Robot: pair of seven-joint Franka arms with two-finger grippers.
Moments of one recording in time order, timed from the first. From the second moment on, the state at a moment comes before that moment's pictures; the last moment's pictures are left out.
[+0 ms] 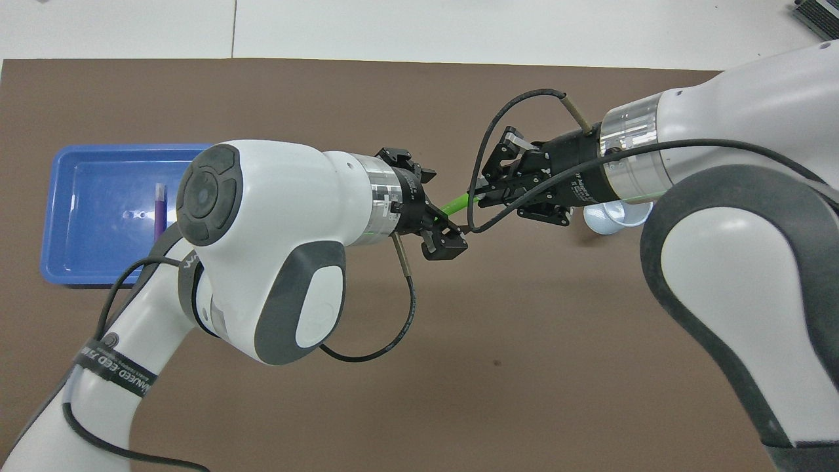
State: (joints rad) left arm -0.47 0.18 -0.18 -1.68 -0.47 2.29 -2.47; right arm 0.23 0.13 0.06 -1.58 0.66 1.87 0.71
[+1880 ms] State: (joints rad) left arm -0.47 0.18 -0.18 -1.65 -0.46 2.18 -2.26; right arm 0.23 0.13 0.05 -1.58 0.66 1.87 0.71
